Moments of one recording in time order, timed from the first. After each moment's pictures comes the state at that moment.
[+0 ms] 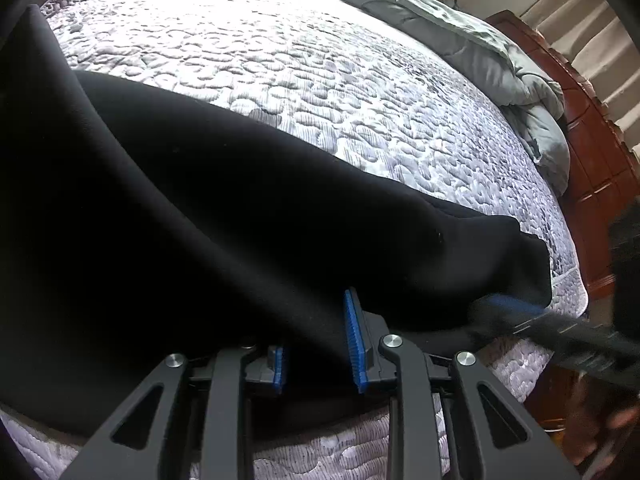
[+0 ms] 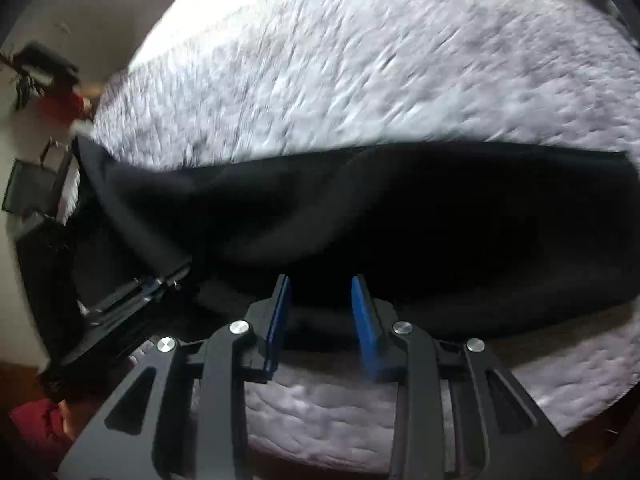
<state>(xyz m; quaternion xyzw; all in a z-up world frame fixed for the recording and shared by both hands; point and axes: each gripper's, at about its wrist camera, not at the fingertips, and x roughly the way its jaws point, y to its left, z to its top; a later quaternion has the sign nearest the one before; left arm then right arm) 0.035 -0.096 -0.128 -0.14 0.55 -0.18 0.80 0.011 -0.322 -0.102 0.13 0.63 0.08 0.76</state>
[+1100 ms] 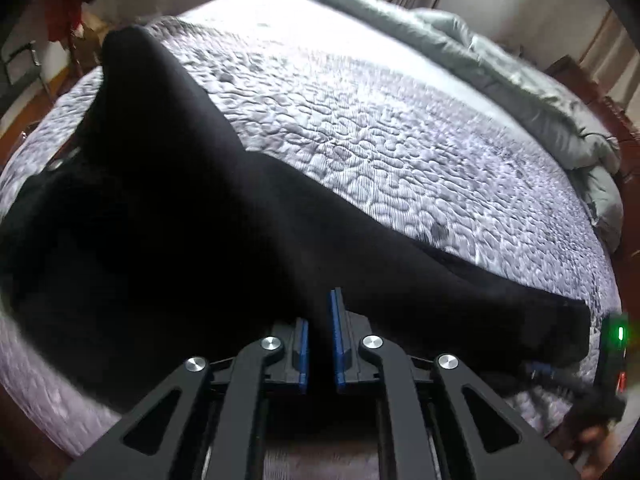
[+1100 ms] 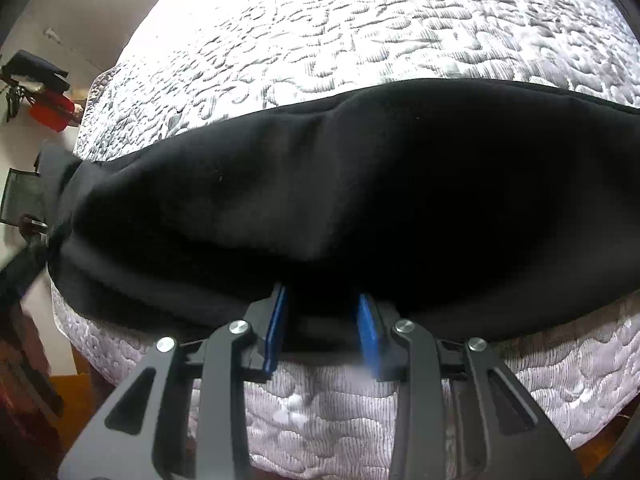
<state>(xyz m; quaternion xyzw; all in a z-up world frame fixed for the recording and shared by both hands) 0.024 0.024 -0.076 -0.13 0.50 -0.03 0.86 -0.014 -0.339 -0.119 0.15 0.62 0.07 0.76</state>
